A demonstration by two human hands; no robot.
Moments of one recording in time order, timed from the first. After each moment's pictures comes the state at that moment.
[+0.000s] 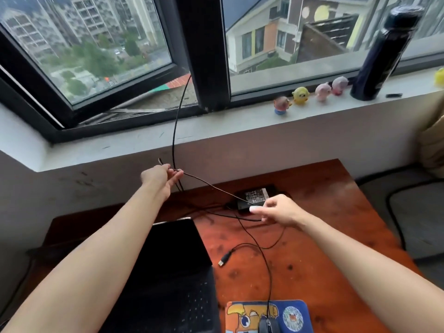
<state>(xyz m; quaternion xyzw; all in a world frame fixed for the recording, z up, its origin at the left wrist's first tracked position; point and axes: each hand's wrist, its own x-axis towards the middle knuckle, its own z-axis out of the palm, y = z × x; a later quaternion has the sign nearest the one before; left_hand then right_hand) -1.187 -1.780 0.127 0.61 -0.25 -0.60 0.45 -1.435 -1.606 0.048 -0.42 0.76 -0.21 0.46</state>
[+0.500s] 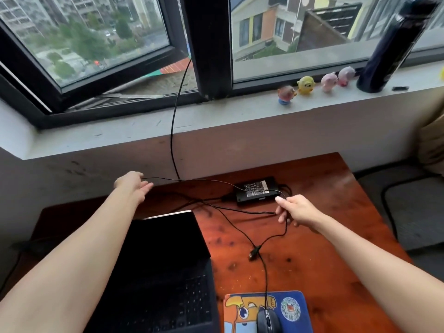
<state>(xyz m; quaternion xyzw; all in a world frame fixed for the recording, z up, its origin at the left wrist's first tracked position) -1.123 -1.808 0.088 0.70 -0.17 -0.54 0.42 -1.461 -1.590 0.016 -0.34 0.76 -0.27 0.49</state>
